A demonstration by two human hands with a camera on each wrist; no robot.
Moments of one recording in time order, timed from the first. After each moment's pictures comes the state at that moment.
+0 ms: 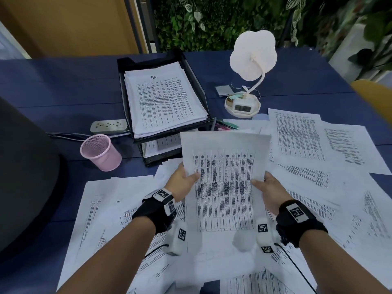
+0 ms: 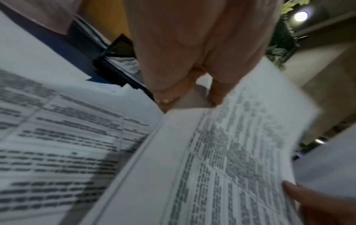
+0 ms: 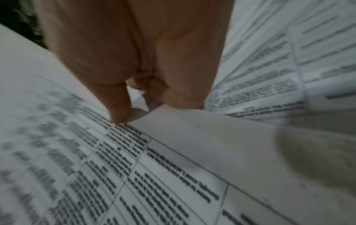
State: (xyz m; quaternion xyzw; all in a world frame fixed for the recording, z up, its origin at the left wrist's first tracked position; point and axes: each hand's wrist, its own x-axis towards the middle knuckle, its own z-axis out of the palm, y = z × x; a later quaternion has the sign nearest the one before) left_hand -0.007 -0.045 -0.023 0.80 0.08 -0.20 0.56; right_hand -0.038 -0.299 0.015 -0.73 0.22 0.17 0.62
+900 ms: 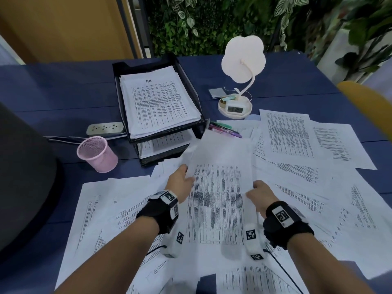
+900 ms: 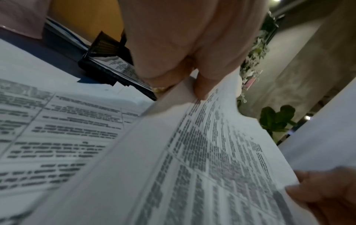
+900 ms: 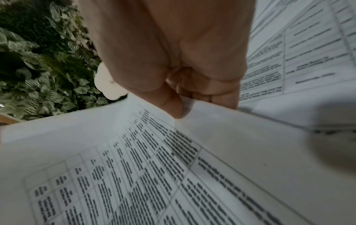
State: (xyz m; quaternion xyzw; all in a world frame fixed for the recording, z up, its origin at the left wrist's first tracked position) left_hand -0.019 -0.063 -0.004 0.89 0.06 -0.15 0.43; right_hand -0.045 -0.299 -0.021 -0.78 0.29 0.18 0.52
